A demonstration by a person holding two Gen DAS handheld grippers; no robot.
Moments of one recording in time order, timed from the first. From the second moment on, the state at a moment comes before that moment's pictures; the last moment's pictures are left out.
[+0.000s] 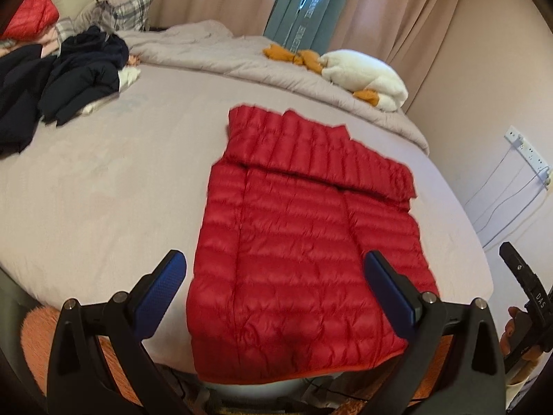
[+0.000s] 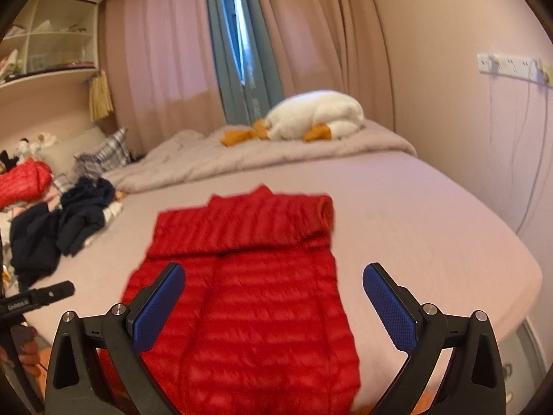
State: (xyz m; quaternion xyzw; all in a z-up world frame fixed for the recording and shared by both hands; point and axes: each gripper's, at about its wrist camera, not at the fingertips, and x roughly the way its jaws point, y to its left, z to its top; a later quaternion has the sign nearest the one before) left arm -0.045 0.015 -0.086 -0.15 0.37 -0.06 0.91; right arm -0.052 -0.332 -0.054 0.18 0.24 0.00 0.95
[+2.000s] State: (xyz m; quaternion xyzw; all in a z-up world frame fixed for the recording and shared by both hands) left arm -0.042 0.048 -0.181 -0.23 0.48 -0.07 0.85; right arm -0.052 -0.329 -0.152 0.21 0.41 0.00 0.89
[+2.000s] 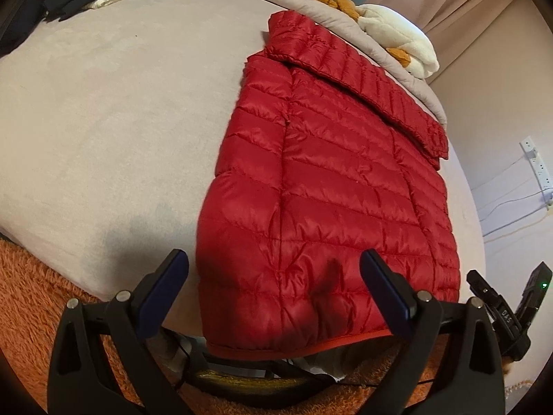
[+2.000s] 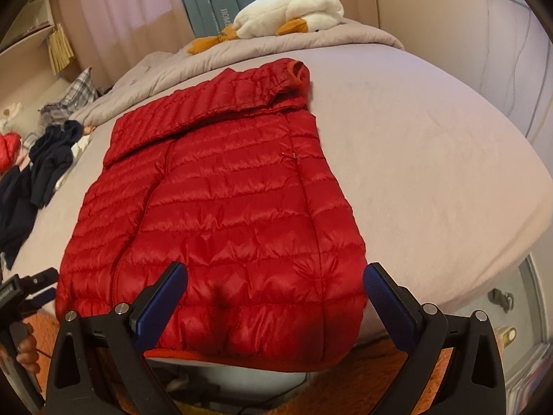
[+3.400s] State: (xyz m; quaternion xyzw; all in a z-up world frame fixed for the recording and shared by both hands) left arm -0.050 0.042 -0.204 -0.21 0.50 -0.13 0.83; right arm -0.061 -0.334 -0.196 0.25 0.48 0.02 0.84
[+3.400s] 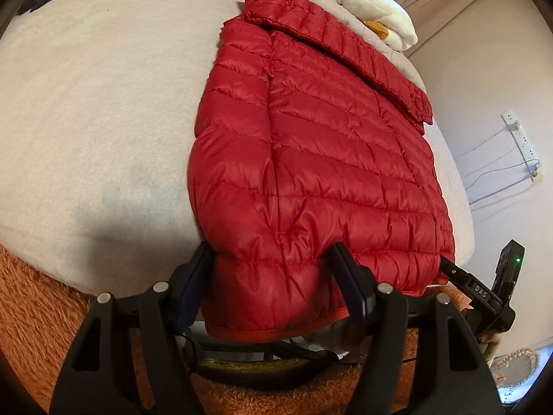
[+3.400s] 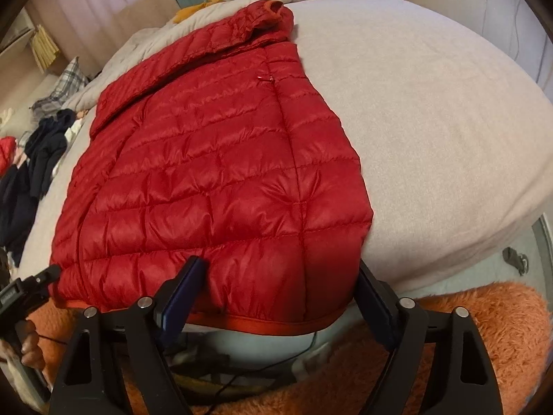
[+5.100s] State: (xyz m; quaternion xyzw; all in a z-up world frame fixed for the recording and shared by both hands) left arm -0.084 0.045 -0.020 -0.17 0.30 -0.19 0.92; right arm -0.100 -0.350 -0.053 0.21 0.23 0.06 0.95
